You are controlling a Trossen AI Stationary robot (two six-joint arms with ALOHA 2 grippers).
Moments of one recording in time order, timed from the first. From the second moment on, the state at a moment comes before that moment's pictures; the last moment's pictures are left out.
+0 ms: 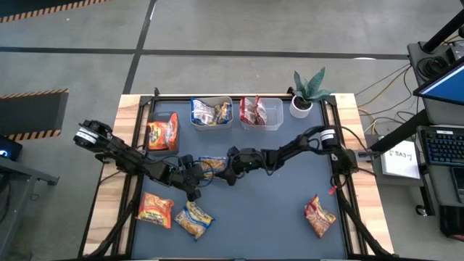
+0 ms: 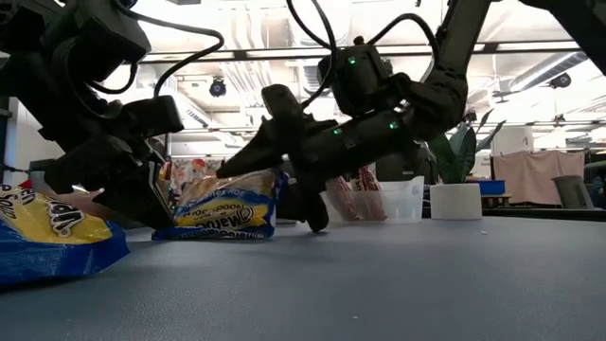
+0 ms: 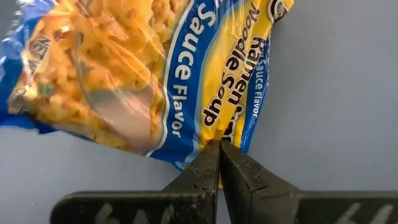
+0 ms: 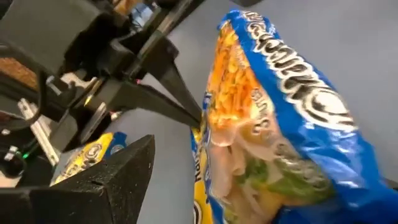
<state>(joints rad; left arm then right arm) -0.36 1.52 0.51 -0.02 -0.44 -0.51 0.01 2.15 1.03 0.81 -0.10 0.69</state>
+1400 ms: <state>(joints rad) -0.36 1.50 0.51 0.01 -0.42 -0.56 0.01 2.15 1.03 0.82 -0.11 0.67</state>
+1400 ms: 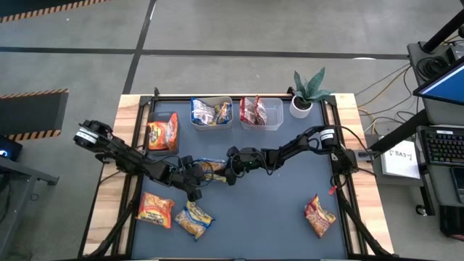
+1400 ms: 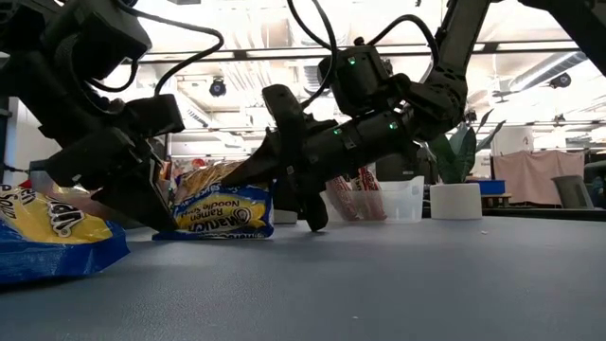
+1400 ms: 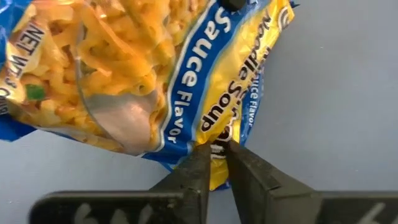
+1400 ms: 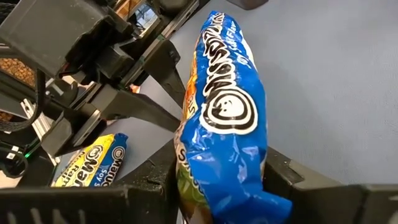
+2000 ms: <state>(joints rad) -0.39 1.26 0.63 -0.23 -0.50 -0.29 0.01 2.11 1.03 0.81 -0.08 0.66</state>
